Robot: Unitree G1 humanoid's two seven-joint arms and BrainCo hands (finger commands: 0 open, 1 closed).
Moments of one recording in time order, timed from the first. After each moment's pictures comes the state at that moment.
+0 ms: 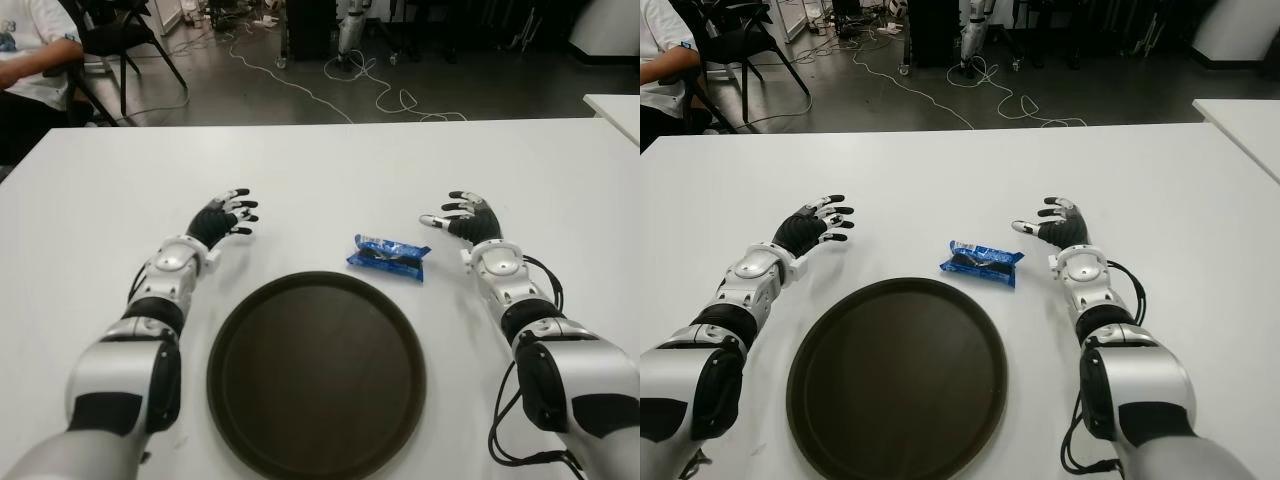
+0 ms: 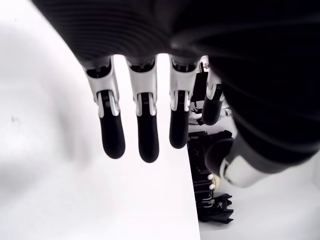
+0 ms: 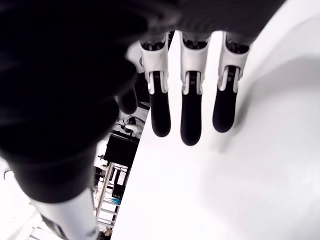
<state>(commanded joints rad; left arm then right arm) -0.81 0.18 0.13 1.31 0.05 -0.25 -0.29 -0.81 -0.18 -0.11 1.34 -0.14 -0.23 -0.11</state>
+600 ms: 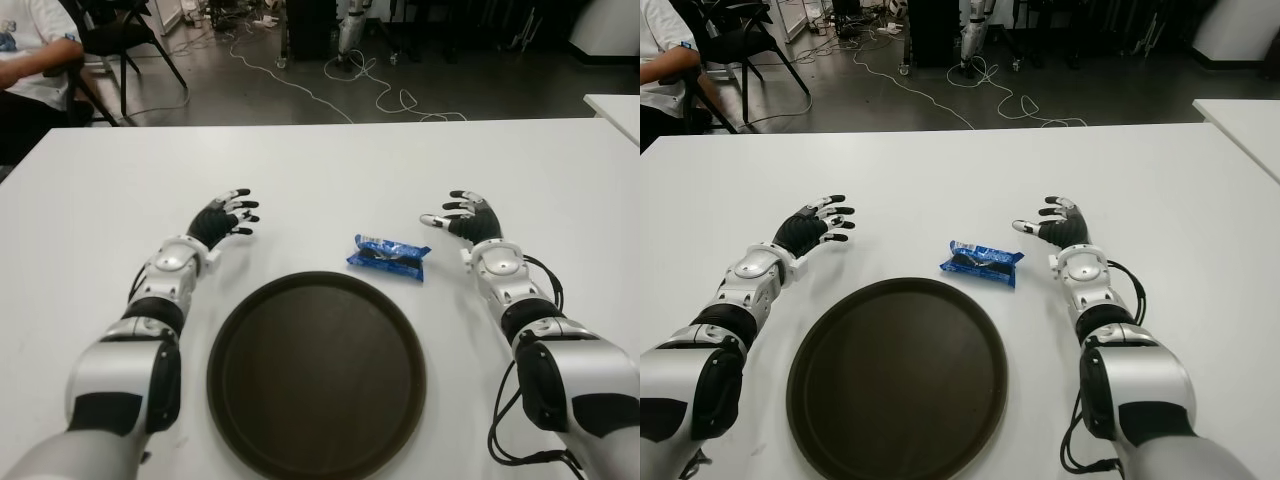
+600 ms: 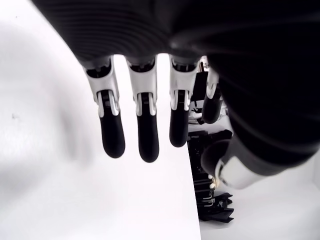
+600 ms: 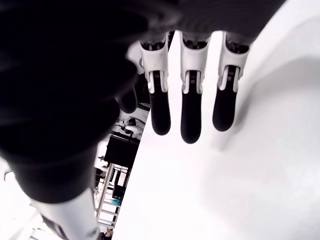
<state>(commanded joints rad) -0.81 0.19 0.13 1.31 0.04 -0.25 -0.31 -0.82 -0.18 -0.10 1.34 -0.16 -0.22 -0.12</state>
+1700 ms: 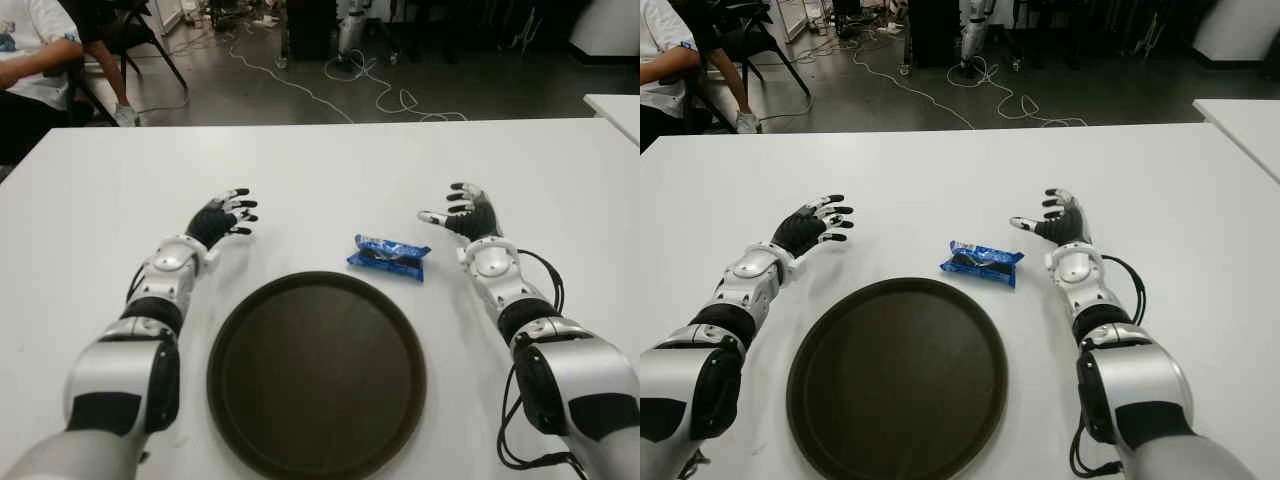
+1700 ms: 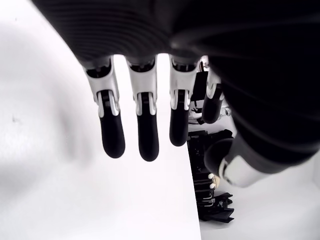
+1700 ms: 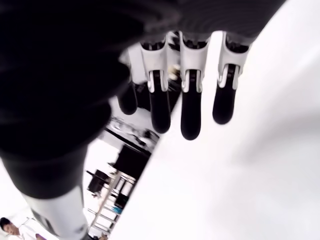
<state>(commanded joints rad) -0.80 0.20 0.13 1.31 0.05 -0.27 -0.31 -0.80 -0.17 0.02 1.32 -0.27 -0.33 -0.33</state>
